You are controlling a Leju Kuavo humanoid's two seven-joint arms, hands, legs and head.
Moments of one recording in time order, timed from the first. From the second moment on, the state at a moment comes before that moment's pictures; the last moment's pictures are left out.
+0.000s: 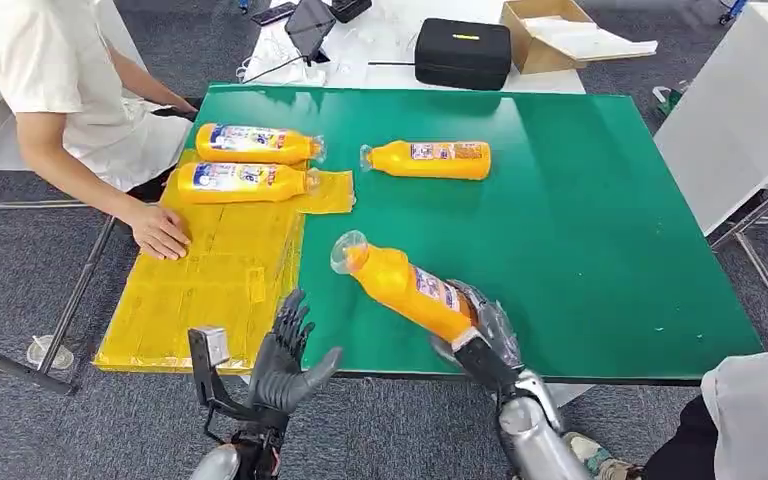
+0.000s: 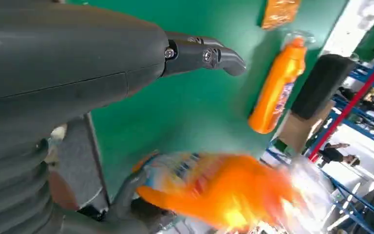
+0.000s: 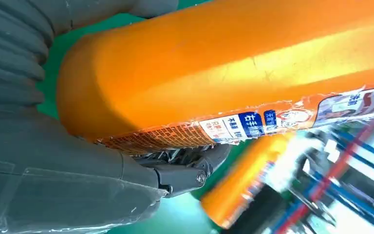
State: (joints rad) left arm 0.02 -0.17 -0.55 -1.27 0.49 0.09 -0.48; right arm -0.16 0.03 0.20 -1.01 0.42 -0.23 -0.62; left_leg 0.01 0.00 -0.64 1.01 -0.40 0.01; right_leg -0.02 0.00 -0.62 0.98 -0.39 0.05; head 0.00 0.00
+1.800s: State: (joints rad) left arm -0.09 -0.22 -0.46 -1.21 0.67 -0.19 -0.52; right arm -0.27 0.15 0.52 -0.89 0.20 0.01 -0.63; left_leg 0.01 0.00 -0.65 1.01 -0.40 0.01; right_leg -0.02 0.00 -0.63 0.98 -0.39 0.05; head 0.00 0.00
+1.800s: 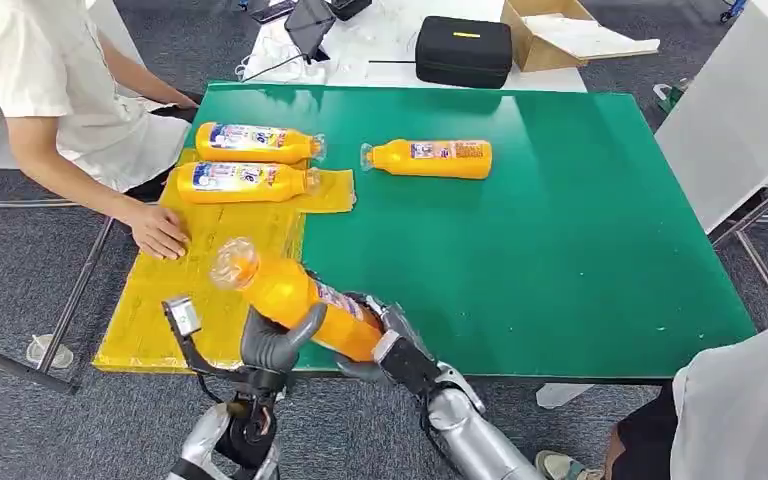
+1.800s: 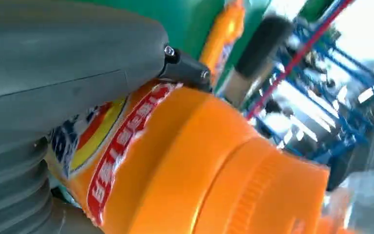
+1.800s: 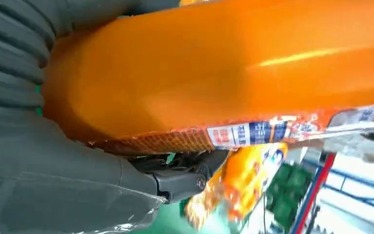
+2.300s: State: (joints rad) left arm -0.08 -0.22 -0.44 -1.21 0.70 -0.25 -0.52; right arm -0.24 0.15 0.50 -0.91 0.16 0.04 -0.59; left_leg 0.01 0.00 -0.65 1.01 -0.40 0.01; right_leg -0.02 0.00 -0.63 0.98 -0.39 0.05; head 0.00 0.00
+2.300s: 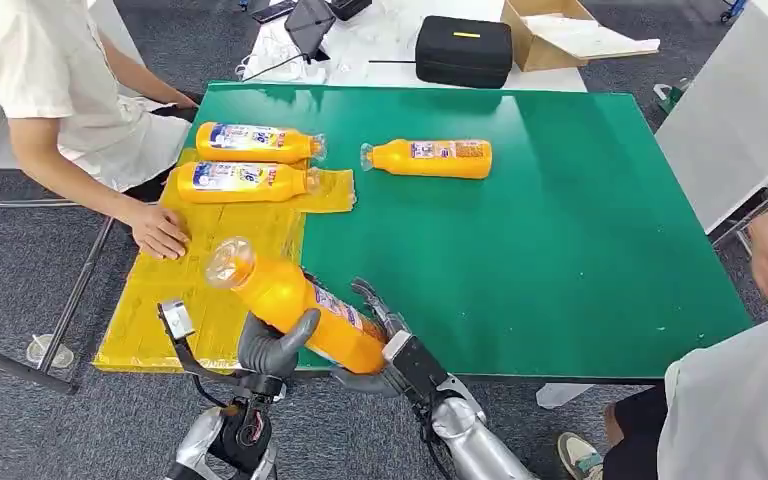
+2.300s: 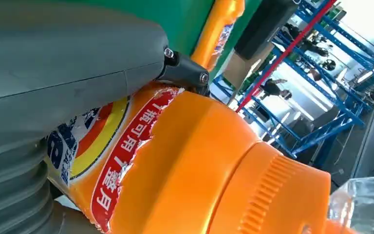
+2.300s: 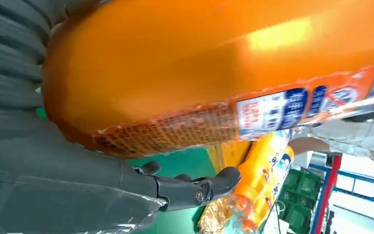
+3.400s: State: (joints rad) left arm -0.23 -0.19 -0.24 -0.90 -0.88 0.61 -0.52; right arm -0.03 0.08 0.07 -1.22 0.31 -0.54 -0.70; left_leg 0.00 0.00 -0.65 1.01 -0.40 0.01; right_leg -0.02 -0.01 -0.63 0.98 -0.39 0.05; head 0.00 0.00
